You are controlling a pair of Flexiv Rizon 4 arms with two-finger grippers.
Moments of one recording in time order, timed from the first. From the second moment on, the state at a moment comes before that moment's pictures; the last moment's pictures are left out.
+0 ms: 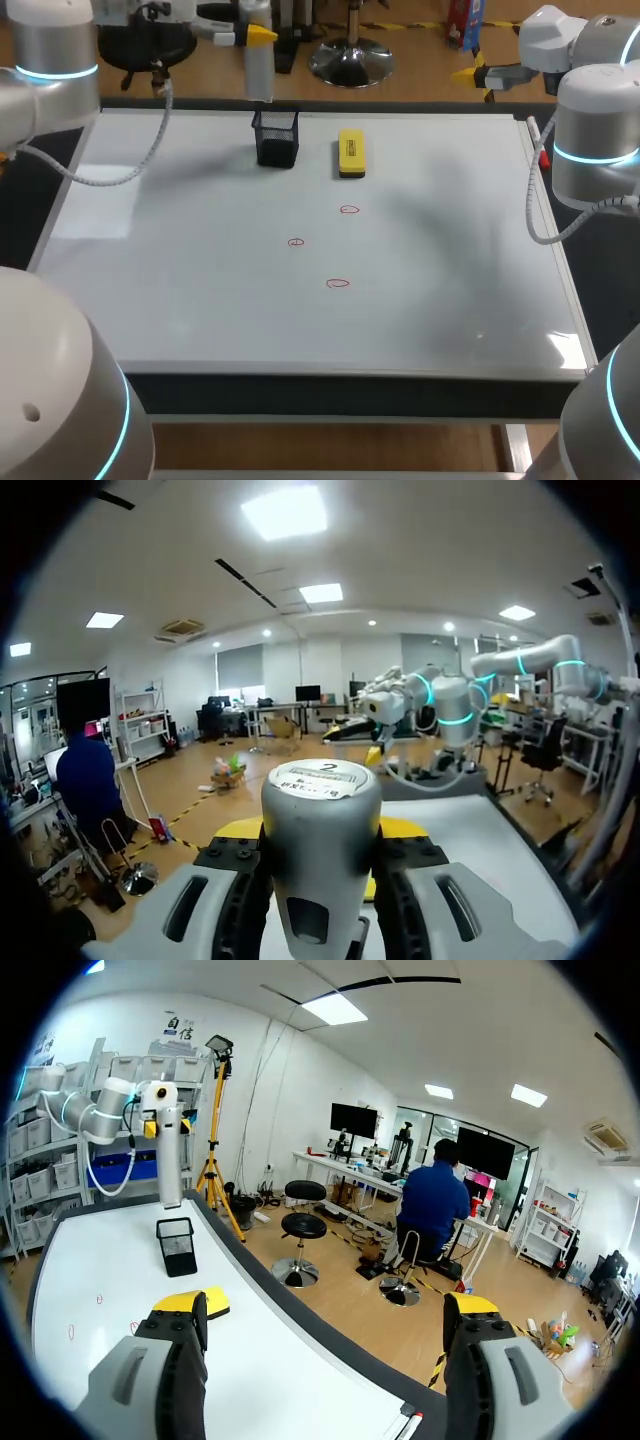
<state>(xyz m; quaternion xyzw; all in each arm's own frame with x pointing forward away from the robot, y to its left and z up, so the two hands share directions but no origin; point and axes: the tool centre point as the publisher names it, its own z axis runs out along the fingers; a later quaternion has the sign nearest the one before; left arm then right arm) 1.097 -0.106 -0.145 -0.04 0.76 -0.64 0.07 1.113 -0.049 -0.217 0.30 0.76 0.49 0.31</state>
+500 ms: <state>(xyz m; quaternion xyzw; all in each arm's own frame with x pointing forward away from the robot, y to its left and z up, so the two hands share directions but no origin) 1.082 -0.038 -0.153 -0.08 0.76 -0.63 0.09 1.113 -0.049 -0.217 0.30 0.76 0.49 0.31</state>
